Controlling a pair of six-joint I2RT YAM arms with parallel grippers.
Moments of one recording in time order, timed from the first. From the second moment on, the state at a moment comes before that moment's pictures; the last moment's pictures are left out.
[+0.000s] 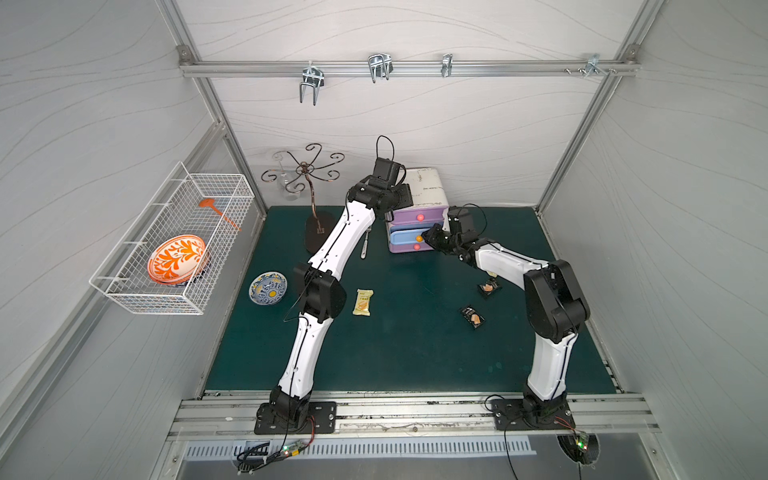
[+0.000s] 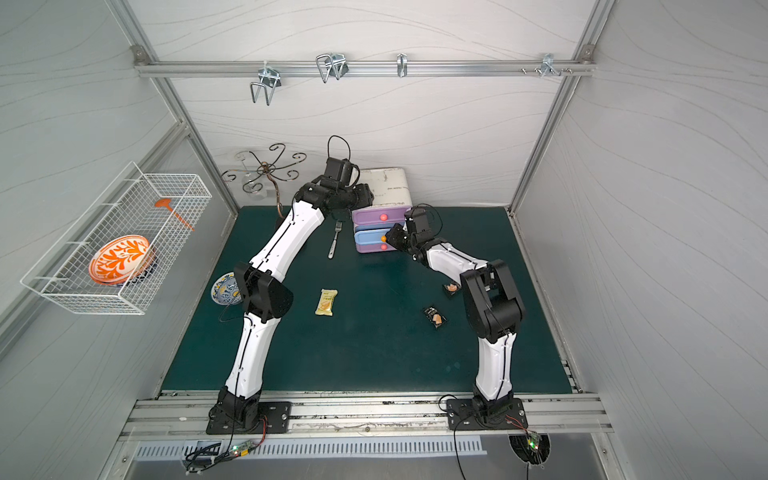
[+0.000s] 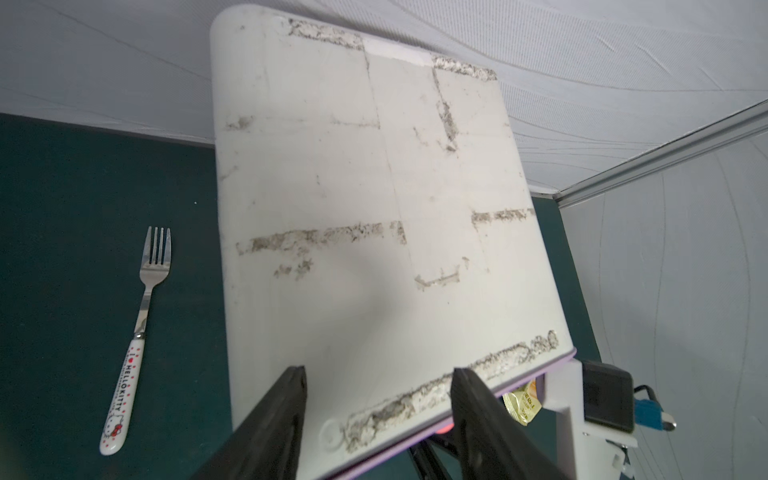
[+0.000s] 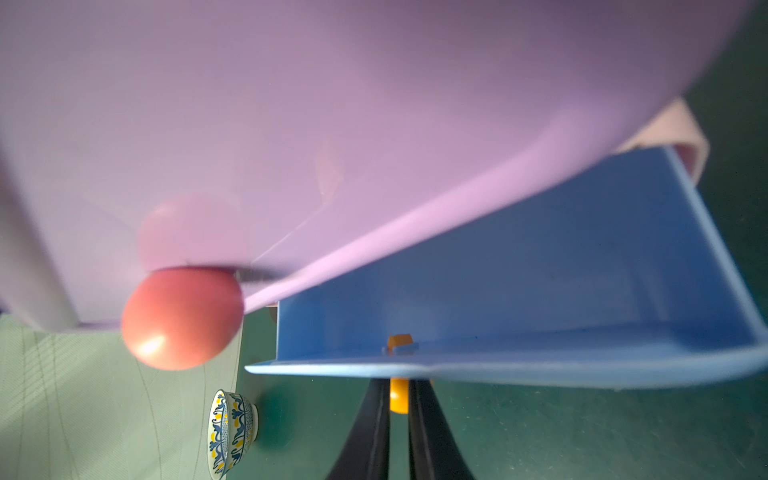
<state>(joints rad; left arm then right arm) -0.45 2.35 2.56 -0.89 0.04 -0.53 0.46 1.94 1.36 0.04 -0.25 0.82</state>
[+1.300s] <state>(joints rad) -0.45 2.35 2.47 -0.75 0.21 -0.52 0.41 1.94 1.22 0.19 -0.33 0.87</state>
